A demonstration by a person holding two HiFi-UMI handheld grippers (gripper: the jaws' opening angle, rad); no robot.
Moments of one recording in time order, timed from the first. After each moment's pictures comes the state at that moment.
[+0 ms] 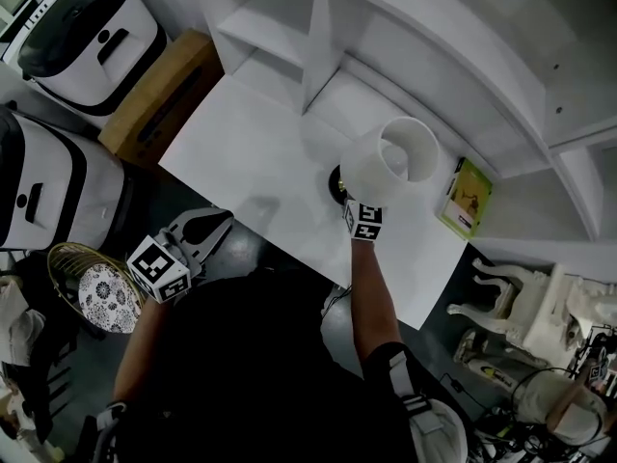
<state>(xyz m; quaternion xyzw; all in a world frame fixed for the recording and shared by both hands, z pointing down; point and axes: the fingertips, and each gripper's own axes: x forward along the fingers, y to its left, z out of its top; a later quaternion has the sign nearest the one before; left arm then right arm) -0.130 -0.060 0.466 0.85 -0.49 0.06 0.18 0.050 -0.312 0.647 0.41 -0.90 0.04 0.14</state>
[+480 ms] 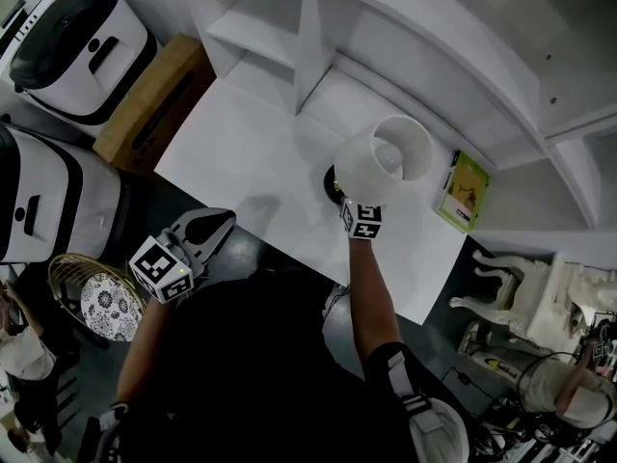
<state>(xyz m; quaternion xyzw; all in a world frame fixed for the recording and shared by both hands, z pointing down) -0.126 -0.072 0.467 0.86 -0.47 0.05 0.18 0.047 -0.310 0.633 0.41 -0.90 0.05 0.13</state>
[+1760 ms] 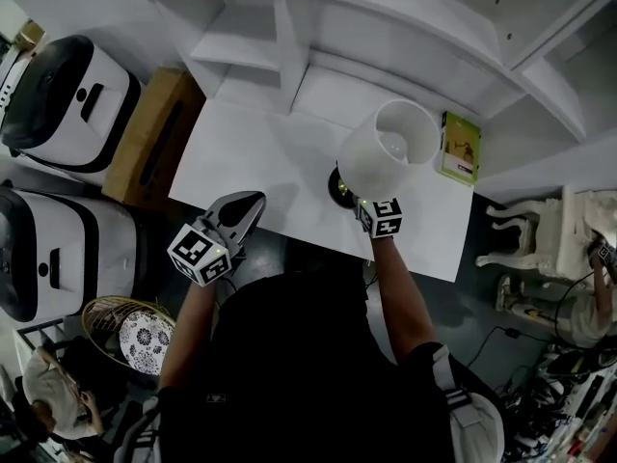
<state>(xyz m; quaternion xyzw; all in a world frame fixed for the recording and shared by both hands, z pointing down) -0.117 -0.097 0.451 0.90 -0.42 0.01 0.15 0.053 -0.240 0.567 0.41 -0.90 0.07 0.13</state>
